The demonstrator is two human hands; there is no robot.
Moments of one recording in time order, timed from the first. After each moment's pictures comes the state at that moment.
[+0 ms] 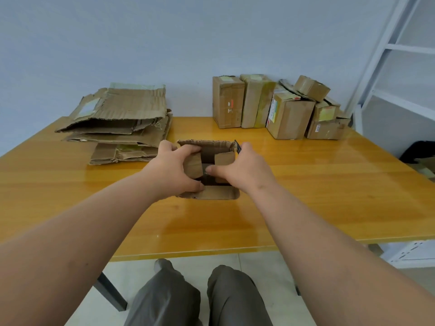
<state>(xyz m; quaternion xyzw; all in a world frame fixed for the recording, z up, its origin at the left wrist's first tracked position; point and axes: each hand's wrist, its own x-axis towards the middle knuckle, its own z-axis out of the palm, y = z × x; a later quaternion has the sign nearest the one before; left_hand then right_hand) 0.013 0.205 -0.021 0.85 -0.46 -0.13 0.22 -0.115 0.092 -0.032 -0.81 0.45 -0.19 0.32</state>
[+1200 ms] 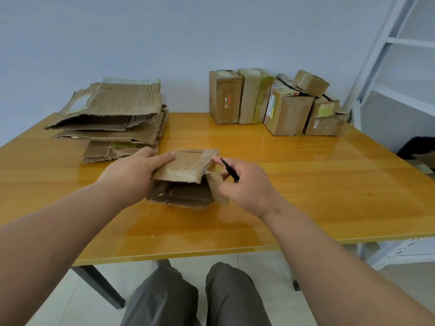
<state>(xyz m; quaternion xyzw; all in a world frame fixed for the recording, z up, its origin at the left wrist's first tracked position) 0.067 0.230 -0.048 0.86 -0.51 0.04 0.03 -0.144 0.096 -0.059 -0.85 0.24 -0.22 0.41</state>
